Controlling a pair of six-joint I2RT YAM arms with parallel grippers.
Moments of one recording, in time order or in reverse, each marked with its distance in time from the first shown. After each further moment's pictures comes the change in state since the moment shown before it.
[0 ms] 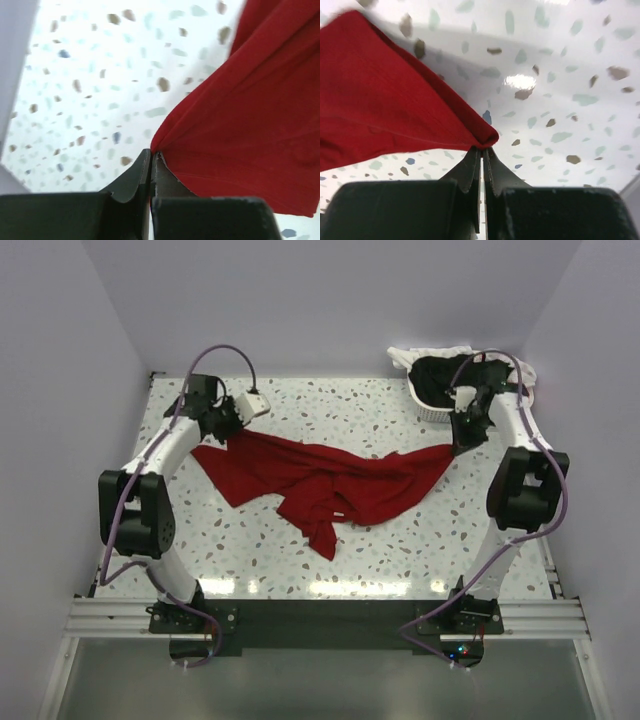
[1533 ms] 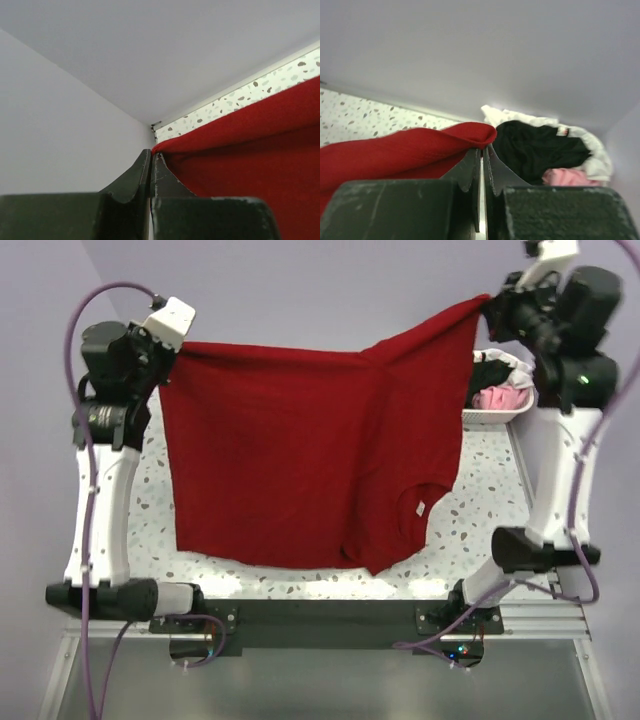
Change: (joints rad) left arm 0.087 -0.463 0.417 -0.111 -0.263 -0.357; right arm 0.083 -0.422 0.697 0.180 -0.092 0.243
